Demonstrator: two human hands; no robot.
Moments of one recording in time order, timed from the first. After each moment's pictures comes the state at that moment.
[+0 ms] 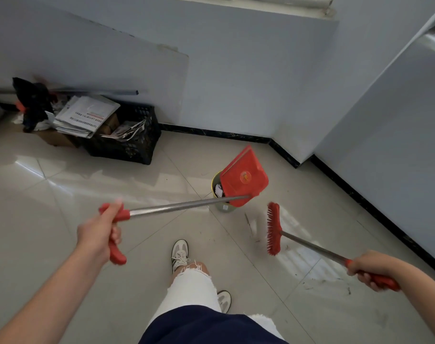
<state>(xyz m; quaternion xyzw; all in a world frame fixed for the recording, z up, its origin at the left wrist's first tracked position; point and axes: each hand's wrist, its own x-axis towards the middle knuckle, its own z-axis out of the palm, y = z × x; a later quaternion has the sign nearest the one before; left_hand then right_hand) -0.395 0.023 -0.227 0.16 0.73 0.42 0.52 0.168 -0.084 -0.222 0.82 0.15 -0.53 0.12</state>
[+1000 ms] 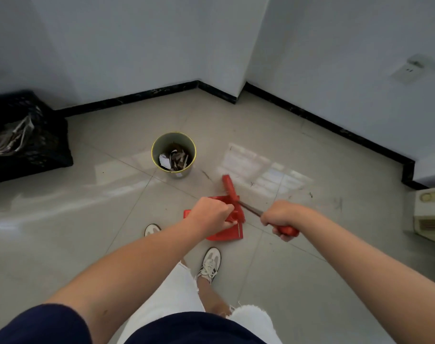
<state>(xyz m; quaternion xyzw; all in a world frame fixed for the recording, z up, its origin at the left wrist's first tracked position) -0.091 0.012 -0.343 0.96 0.17 -0.15 0.17 0.062 -0.074 -0.238 0.80 0.11 -0.58 0.07</state>
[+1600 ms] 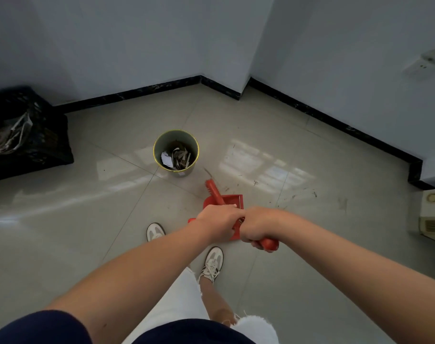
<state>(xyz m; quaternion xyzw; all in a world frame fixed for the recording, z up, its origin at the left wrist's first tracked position) -0.082 0.022 -0.341 0.91 0.16 -0.22 0.31 0.012 -0.027 -0.225 0.74 0.23 -0.62 0.14</state>
